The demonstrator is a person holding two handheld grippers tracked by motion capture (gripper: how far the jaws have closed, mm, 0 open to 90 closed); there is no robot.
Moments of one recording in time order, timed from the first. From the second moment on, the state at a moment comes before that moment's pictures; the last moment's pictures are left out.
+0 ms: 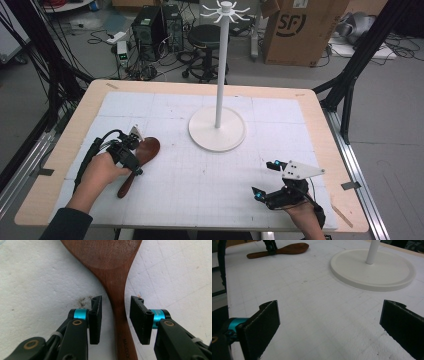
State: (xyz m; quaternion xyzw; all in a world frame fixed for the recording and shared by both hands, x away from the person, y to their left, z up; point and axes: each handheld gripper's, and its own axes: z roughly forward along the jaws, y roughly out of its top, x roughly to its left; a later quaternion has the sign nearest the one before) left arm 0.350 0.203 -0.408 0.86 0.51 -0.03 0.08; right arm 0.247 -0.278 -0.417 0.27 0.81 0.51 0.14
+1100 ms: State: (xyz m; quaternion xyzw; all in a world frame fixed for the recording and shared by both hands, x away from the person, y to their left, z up) left arm 0.347 0.197 -0.410 0.87 0.49 0.00 0.06; right arm 0.247 -0.274 -0.418 0.26 0.81 0.50 0.14
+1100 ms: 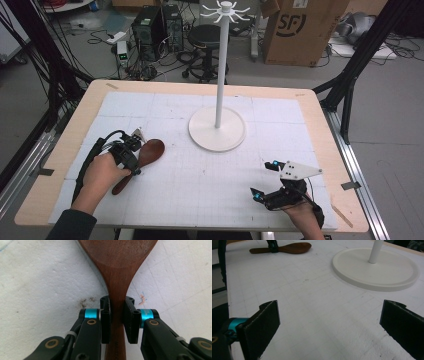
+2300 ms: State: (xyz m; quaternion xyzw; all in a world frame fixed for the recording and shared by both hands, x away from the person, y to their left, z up) left arm 0.315 0.166 -0.381 0.93 0.35 0.01 0.13; right arm 0.248 -0.275 -0.419 0.26 0.81 0.50 0.14
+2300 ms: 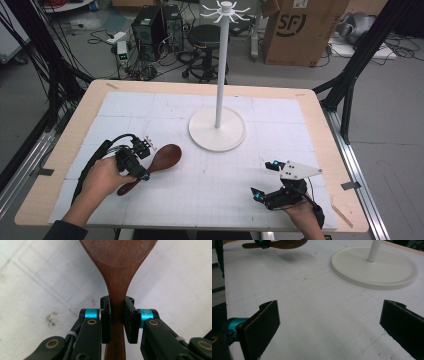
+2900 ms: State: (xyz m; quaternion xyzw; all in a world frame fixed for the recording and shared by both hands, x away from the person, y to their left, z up) left arm 0.306 0.112 -0.375 0.96 0.25 0.00 0.12; right arm 0.245 -0.280 -0.418 0.27 0.81 0.50 0.14
